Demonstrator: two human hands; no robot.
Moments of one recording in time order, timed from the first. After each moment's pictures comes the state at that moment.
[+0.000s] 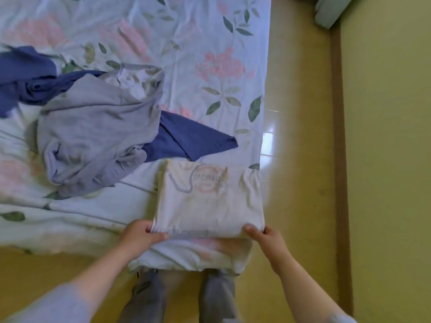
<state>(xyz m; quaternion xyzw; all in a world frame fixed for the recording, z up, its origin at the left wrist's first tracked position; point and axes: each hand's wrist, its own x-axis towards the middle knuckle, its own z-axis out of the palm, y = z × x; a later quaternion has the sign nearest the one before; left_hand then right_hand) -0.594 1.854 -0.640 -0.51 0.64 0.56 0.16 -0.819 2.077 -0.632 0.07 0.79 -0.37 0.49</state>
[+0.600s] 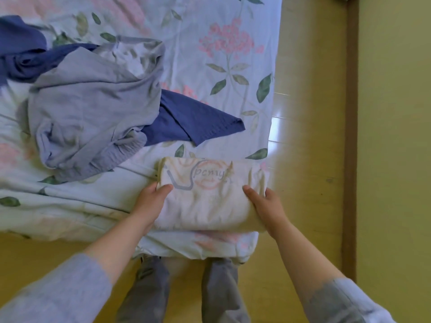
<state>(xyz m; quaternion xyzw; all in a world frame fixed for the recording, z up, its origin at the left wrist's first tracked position) -0.635 1.845 -0.675 -0.61 0.50 0.61 0.01 -0.836 2.031 -0.647 0.03 0.80 -0.40 0.45</state>
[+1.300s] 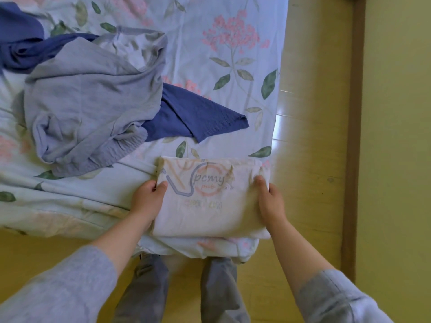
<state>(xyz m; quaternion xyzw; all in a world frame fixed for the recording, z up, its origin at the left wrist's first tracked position) -0.634 1.846 -0.679 -0.64 0.57 0.51 0.02 -0.837 2.023 -0.669 0.05 0.84 -0.39 0.38</state>
